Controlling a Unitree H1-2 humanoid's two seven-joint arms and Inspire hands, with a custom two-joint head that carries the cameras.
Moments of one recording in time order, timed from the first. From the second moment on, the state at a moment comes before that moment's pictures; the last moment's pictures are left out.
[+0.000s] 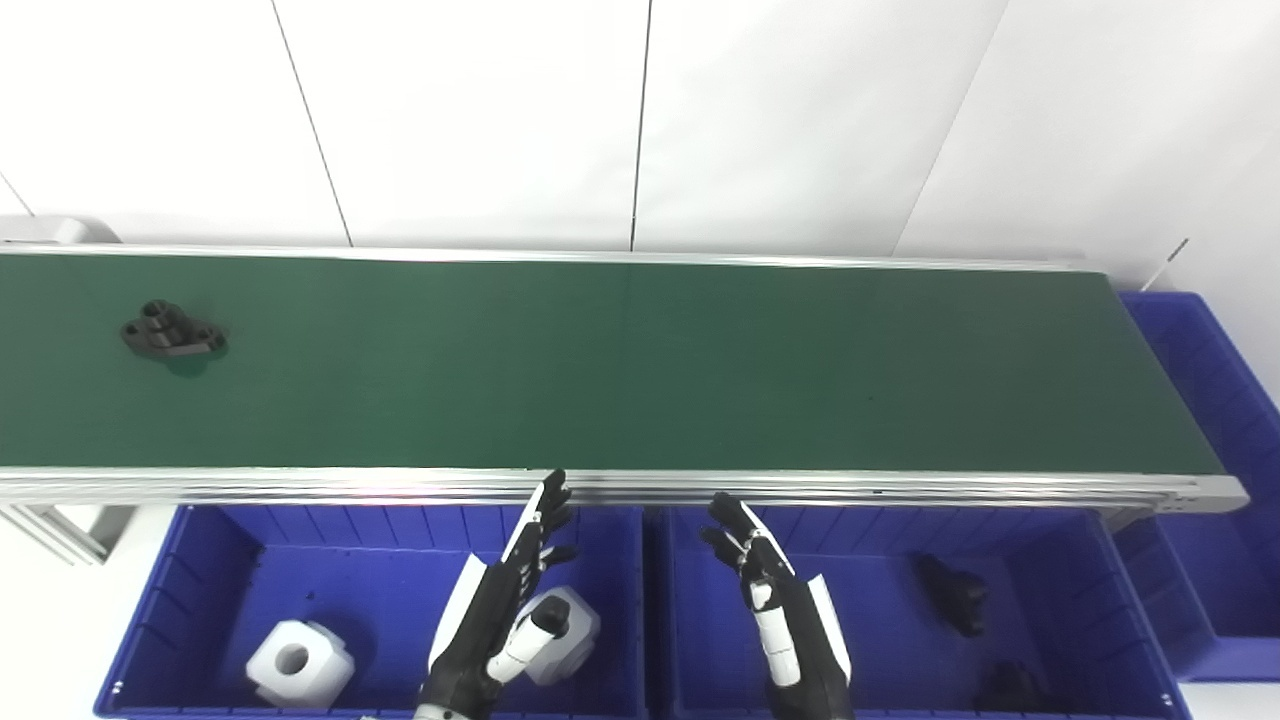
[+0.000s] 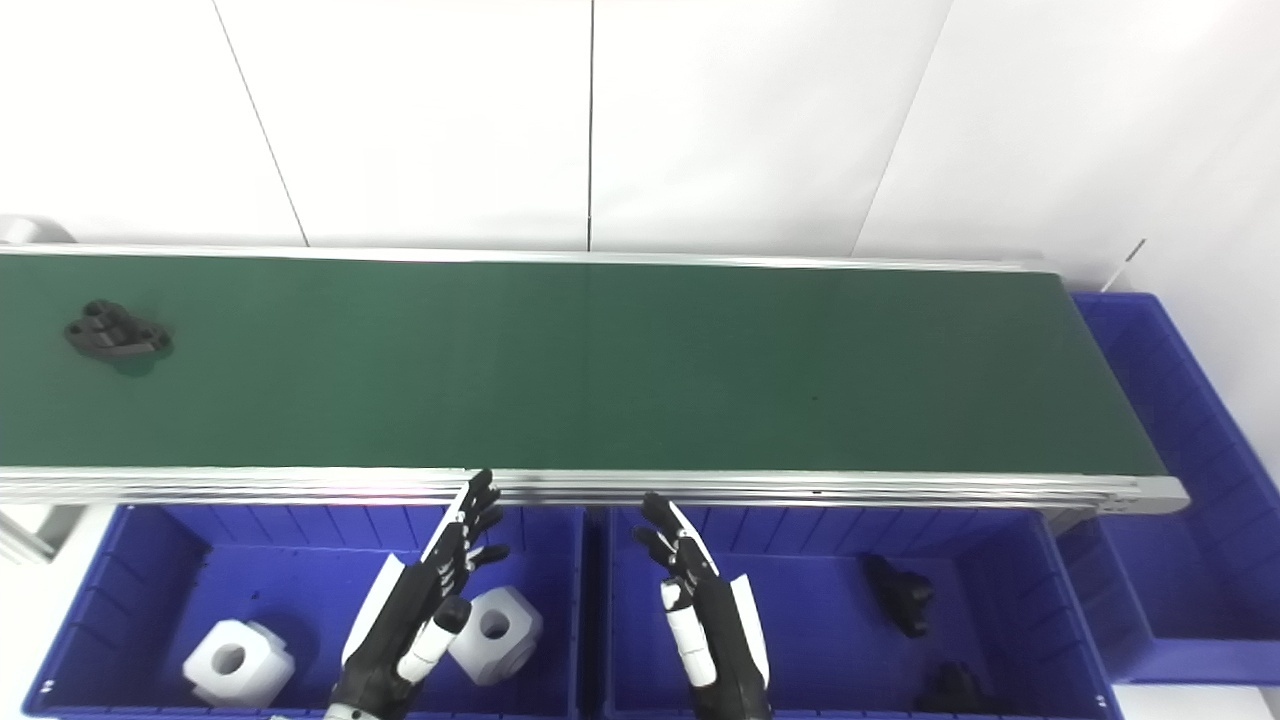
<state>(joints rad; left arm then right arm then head) 0.26 -0.02 -0.31 -0.02 0.20 -0.21 -0.08 0.27 0.04 0.18 0.10 -0.05 -0.33 0.01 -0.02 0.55</state>
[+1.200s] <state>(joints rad) 0.26 -0.03 -0.31 -0.02 0.20 -0.21 -0.08 0.27 0.03 0.18 0.09 -0.04 -0.36 0.03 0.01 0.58</state>
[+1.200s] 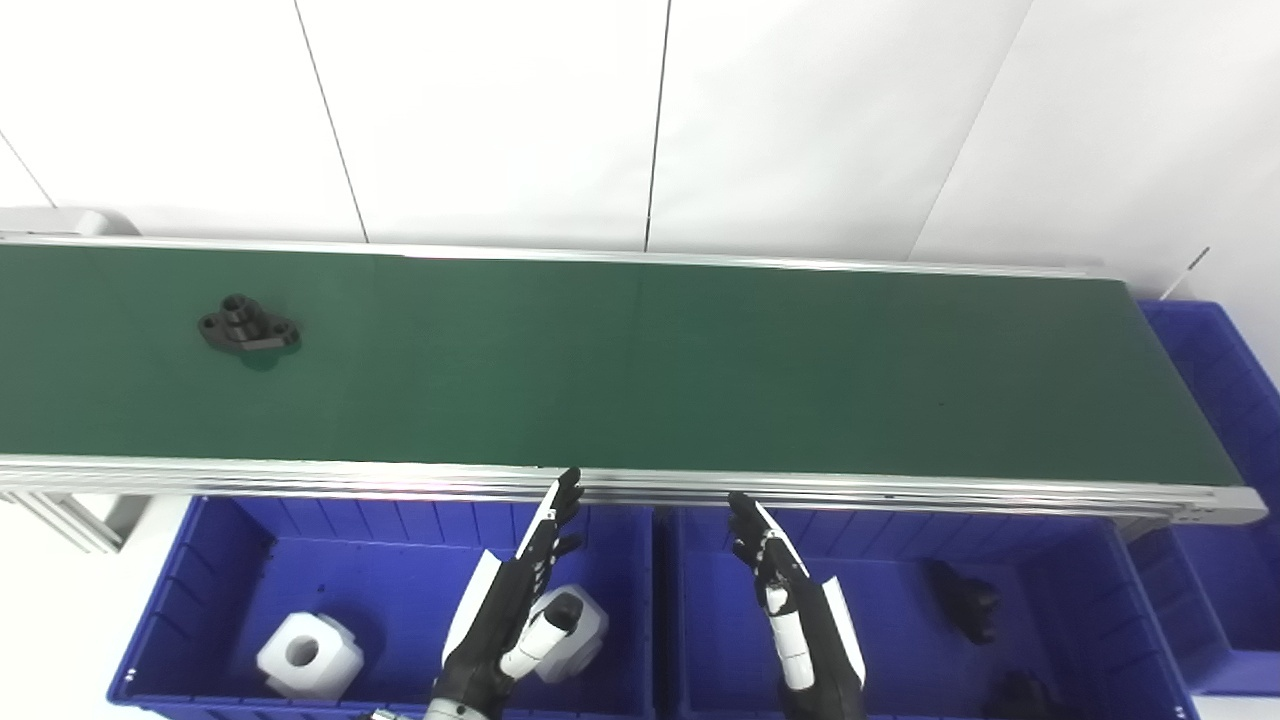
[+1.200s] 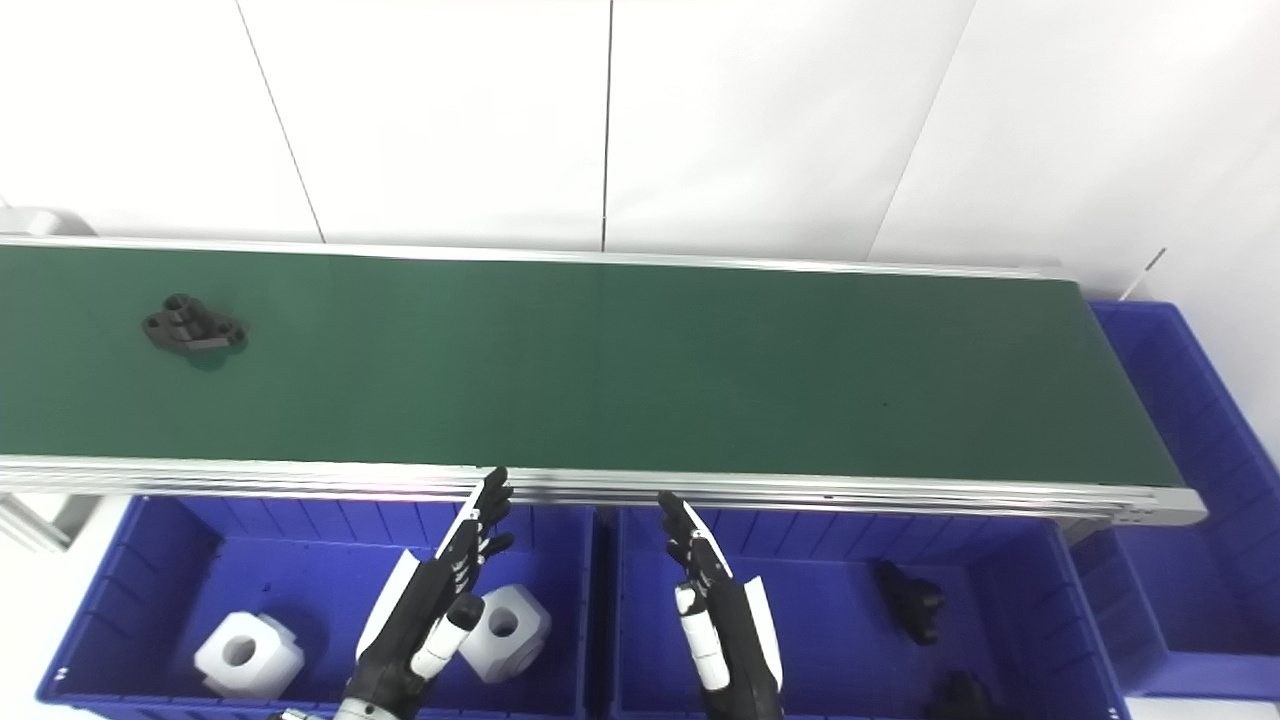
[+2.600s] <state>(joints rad) 0.20 -0.07 -0.31 0.20 0.22 -0.36 -0.01 0.22 0.01 0.12 0.24 0.04 -0.41 0.08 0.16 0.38</state>
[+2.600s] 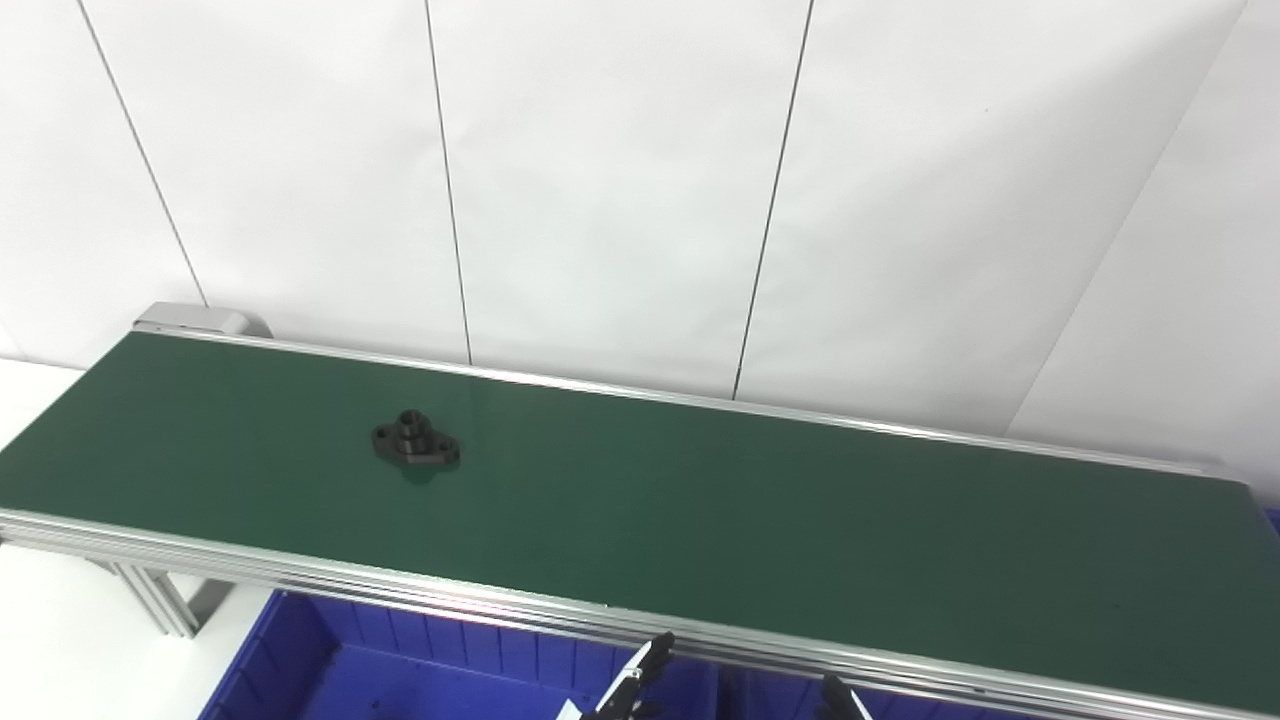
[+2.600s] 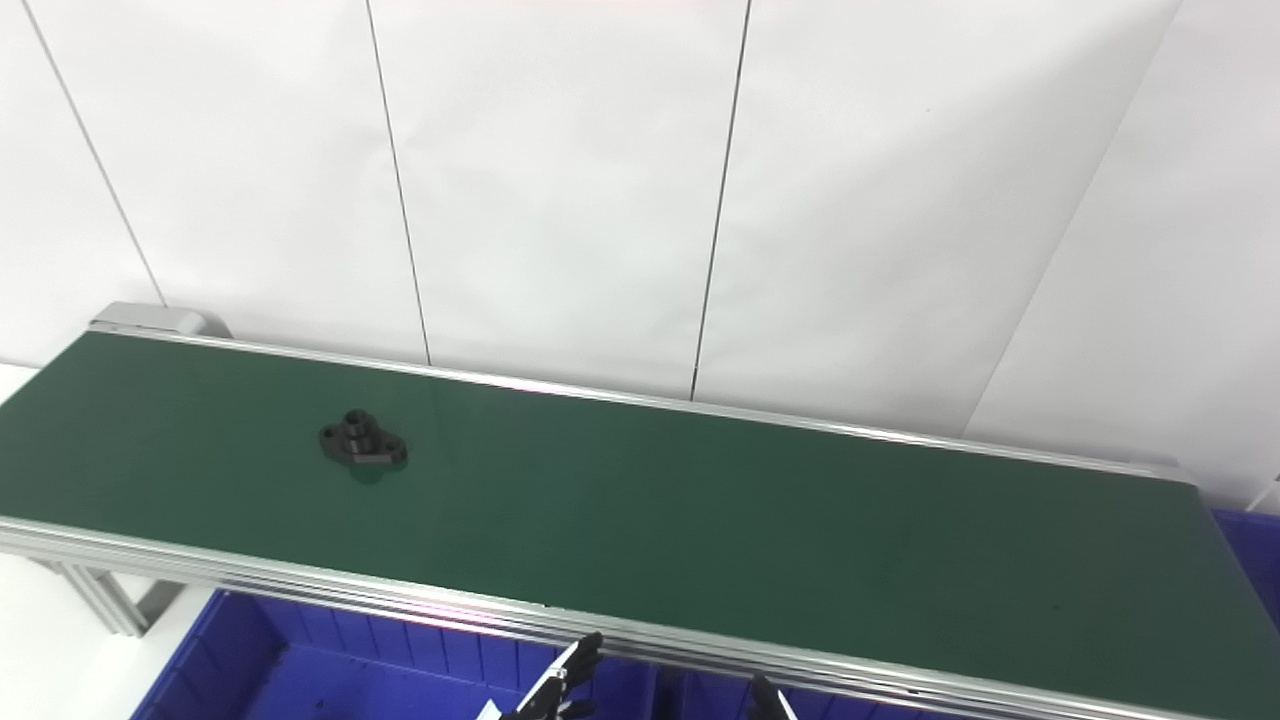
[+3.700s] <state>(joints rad) 0.18 -0.07 -0.31 0.20 0.23 -0.36 -0.01 0.22 -0.01 0.10 0.24 0.04 -0.41 0.12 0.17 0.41</state>
